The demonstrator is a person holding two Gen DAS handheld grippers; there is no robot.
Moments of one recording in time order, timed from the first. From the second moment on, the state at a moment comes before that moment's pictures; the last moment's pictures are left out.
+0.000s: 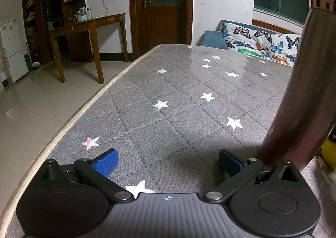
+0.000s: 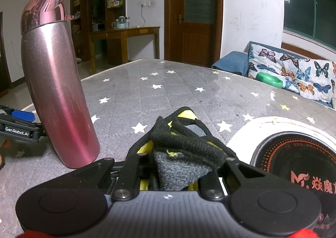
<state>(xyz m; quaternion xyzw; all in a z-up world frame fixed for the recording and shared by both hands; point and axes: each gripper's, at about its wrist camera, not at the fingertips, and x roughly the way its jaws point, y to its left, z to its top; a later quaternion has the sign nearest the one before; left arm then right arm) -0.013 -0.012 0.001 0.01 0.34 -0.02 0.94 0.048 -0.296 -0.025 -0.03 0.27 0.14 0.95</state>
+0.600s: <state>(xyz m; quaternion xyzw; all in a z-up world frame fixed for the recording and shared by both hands) -0.014 -0.012 0.000 0.01 0.34 -0.02 0.94 0.047 -0.293 -0.025 -0.02 0.27 0.14 0.95</state>
